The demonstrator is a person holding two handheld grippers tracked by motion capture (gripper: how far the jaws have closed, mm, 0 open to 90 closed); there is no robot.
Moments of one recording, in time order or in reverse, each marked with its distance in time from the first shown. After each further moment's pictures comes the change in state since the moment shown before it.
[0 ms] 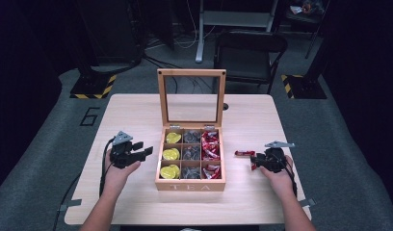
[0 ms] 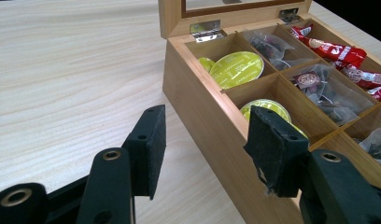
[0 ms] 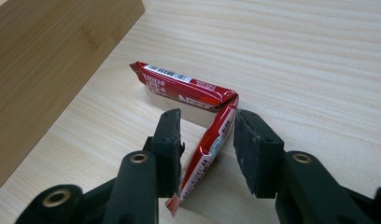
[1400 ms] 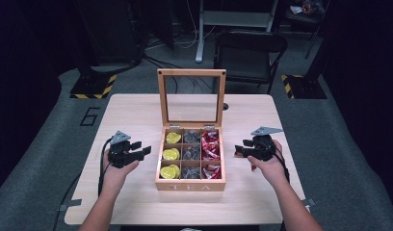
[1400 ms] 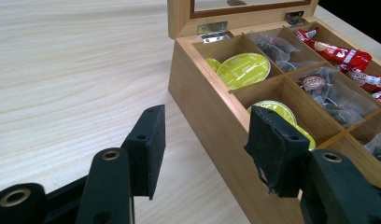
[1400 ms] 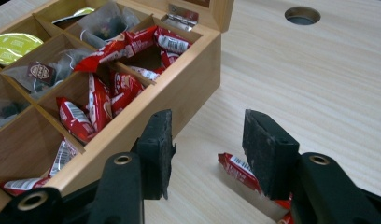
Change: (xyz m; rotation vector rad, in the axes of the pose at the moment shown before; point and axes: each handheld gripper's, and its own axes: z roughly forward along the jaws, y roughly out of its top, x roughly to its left) left arm 0.005 -0.001 -0.002 -0.012 0.008 -0.021; right arm 0.049 0.062 -0.014 -0.059 0.119 -0.167
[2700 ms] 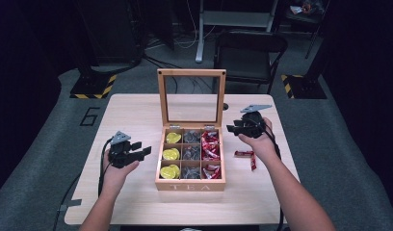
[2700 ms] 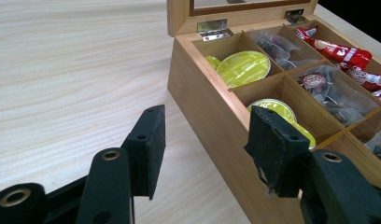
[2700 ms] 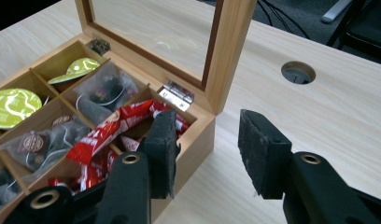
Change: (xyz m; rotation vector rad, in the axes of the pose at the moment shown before) left arm 0.000 -0.001 0.001 0.011 -0.009 -0.003; right arm -0.002 0.073 0.021 -0.004 0.001 -0.051
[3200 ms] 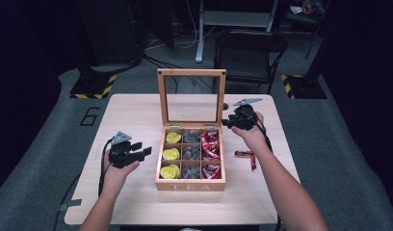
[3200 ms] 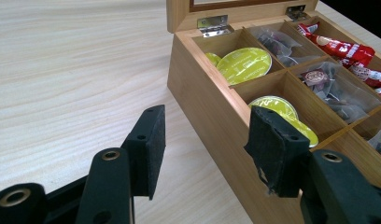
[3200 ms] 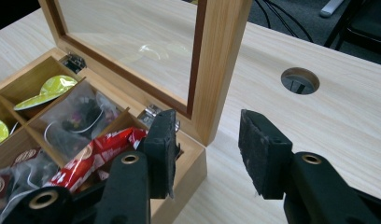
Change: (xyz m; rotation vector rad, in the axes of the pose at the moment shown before) left arm 0.000 -0.001 0.002 0.012 0.001 0.007; right arm -0.010 0.016 0.037 0.007 -0.015 0.034
